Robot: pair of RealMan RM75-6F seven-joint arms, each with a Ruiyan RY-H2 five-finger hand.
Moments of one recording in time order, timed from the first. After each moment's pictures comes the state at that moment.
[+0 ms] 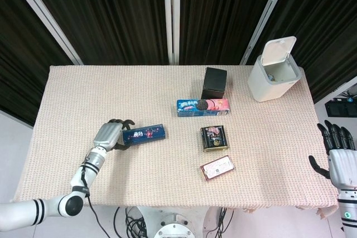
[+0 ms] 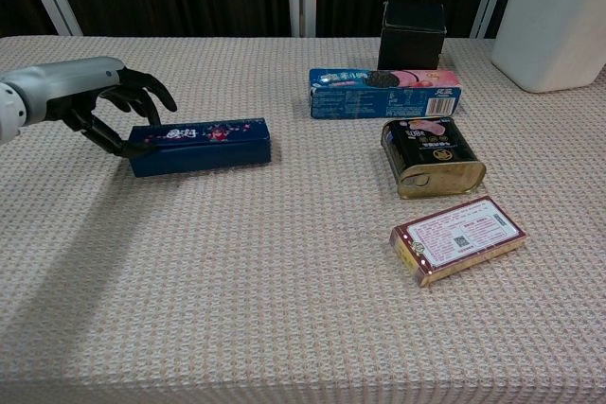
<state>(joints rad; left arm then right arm) -0.68 -1.46 -0.18 -1.65 0.87 0.95 0.30 0.06 -1.14 0.10 -1.55 -1.49 1.53 -0.01</state>
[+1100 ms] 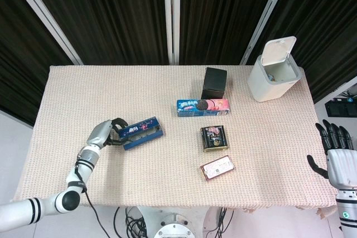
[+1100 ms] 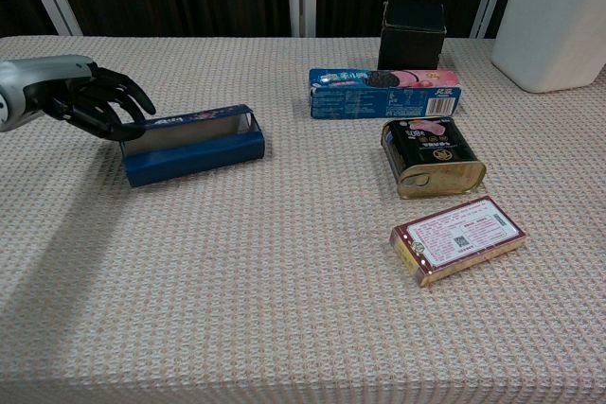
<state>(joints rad) -0.65 -1.45 -0.24 -1.63 0.74 0.89 0.05 0.06 -1.15 0.09 -1.55 -1.51 1.54 -0.02</state>
